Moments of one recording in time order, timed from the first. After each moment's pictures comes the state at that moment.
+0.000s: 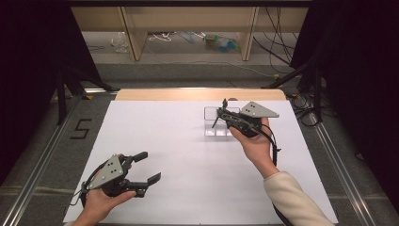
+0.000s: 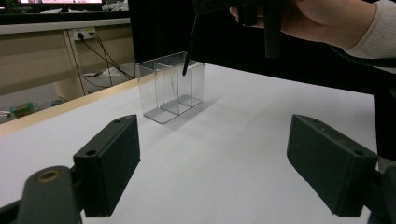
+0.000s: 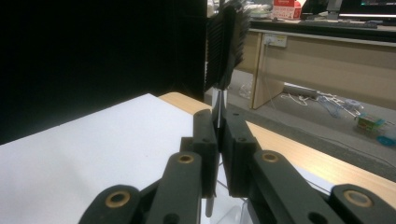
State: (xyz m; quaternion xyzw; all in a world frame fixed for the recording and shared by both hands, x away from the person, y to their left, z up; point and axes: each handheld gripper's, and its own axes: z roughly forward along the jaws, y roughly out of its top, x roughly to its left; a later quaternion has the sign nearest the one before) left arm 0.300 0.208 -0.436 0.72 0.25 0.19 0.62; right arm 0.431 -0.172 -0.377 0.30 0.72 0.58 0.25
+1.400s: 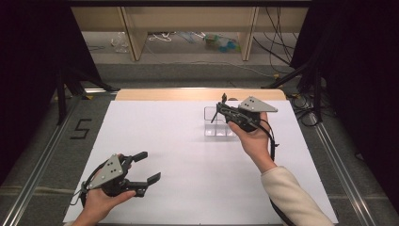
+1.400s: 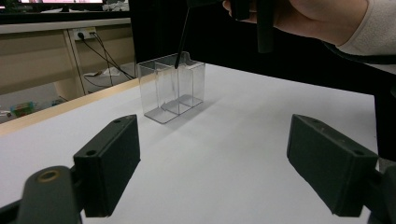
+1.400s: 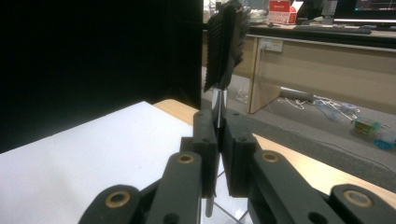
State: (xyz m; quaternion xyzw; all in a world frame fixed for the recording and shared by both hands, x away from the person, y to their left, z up) left arm 0.301 0.208 -0.436 0.72 0.25 0.19 0.62; right arm 0.442 -0.169 -0.370 0.30 0.71 0.58 0.25
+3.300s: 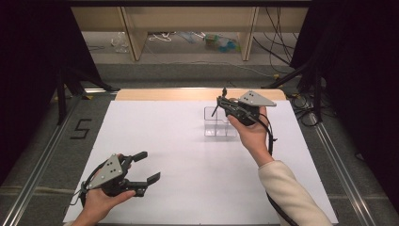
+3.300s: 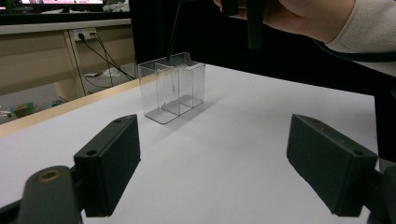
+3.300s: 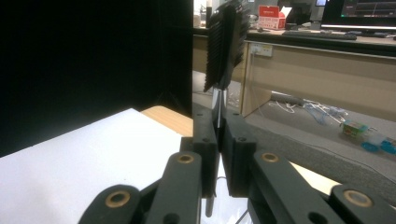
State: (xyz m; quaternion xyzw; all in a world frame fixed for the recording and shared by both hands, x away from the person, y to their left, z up) left arm 0.301 0.209 -0.436 0.72 0.25 0.19 0.62; right arm 0.459 -0.168 -0.365 0.31 0.70 0.58 0.27
